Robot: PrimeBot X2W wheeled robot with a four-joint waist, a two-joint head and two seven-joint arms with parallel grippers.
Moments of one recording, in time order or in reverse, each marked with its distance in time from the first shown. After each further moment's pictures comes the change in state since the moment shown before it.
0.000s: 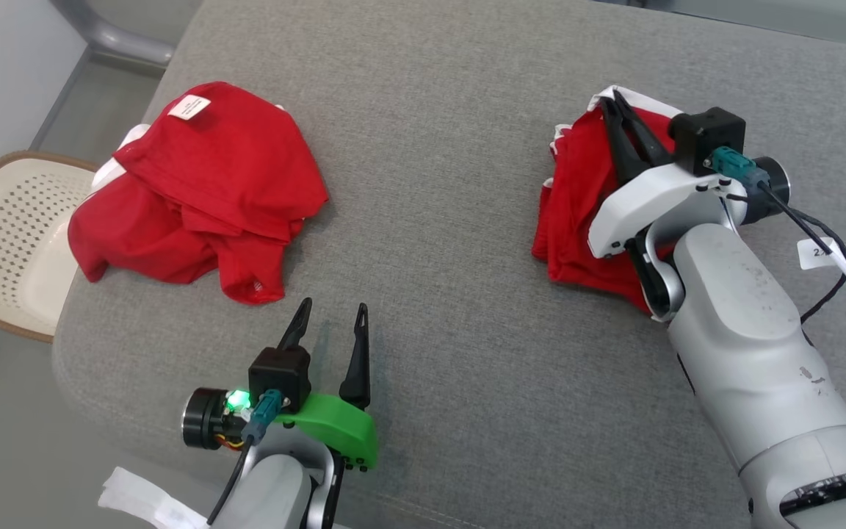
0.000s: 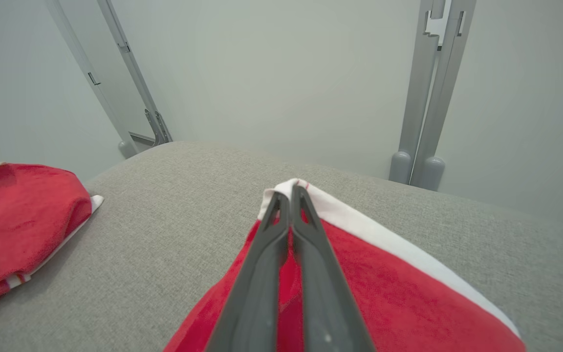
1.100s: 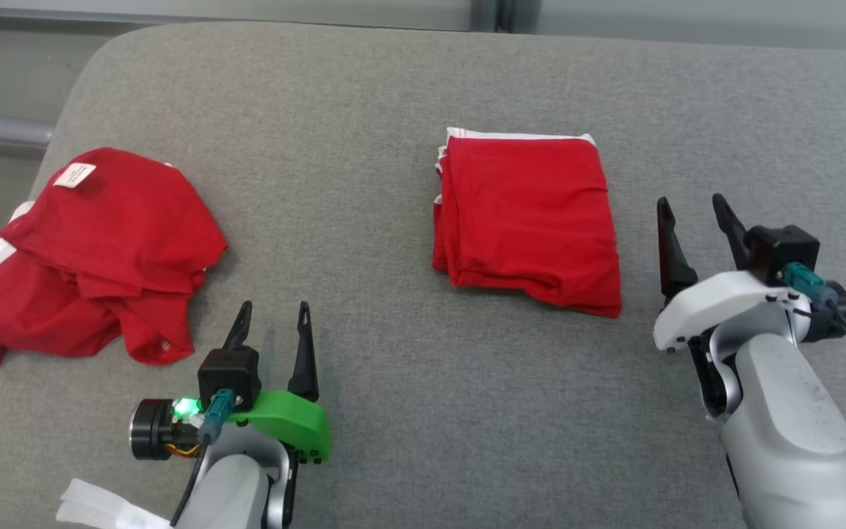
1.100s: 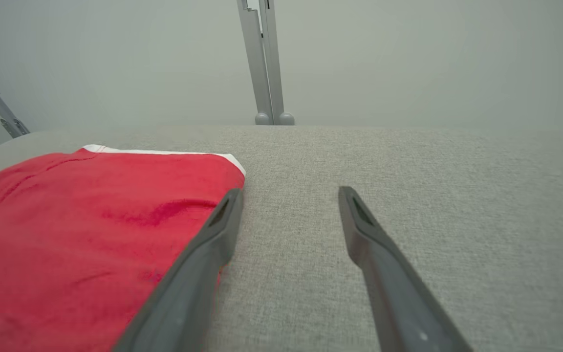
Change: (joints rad) left arm 0.012 -0.001 0.152 0.034 0.090 -0.003 0.000; right arm 0.295 -0.029 -0.193 -0.170 -0.037 0.000 0.000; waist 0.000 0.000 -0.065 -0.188
